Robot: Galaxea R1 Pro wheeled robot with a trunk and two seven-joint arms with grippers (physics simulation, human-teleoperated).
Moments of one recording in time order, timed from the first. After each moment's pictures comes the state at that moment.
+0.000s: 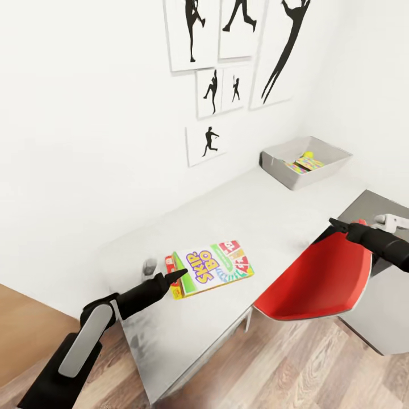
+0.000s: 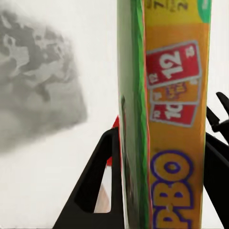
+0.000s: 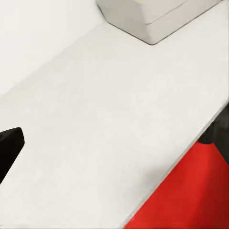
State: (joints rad) left arm -0.39 0.12 -0.17 -1.44 1.14 0.73 -0.25; right arm -0.55 -0.49 -0.26 -1.62 -0.73 0.76 0.05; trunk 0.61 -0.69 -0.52
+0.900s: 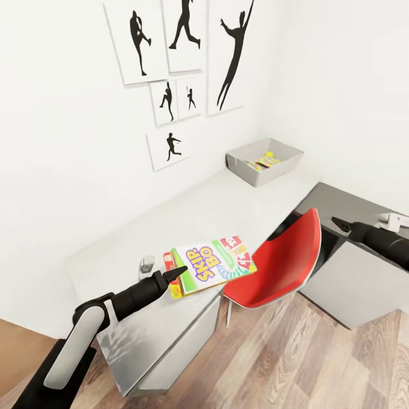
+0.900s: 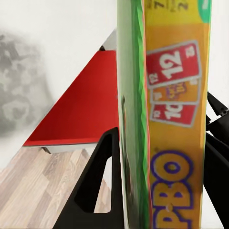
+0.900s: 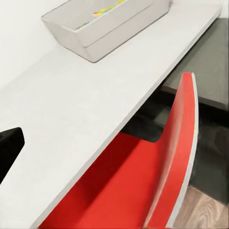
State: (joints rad) left arm -0.35 0.12 -0.17 -1.60 1.20 0.75 -0.12; right arm -0.55 -0.50 -0.26 -1.62 -0.73 0.75 0.05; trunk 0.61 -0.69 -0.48
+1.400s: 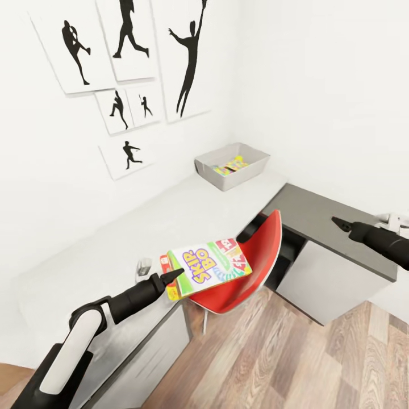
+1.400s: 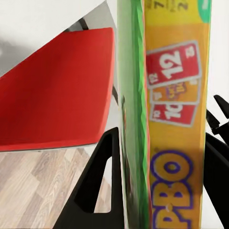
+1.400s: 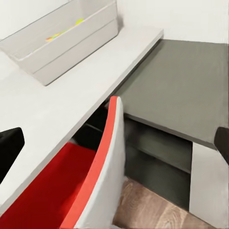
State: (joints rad) left arm -0.33 0.13 -0.15 -1.61 1.19 0.74 -0.11; right arm -0.55 -0.50 -0.26 -1.62 -0.73 0.75 0.05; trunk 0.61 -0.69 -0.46
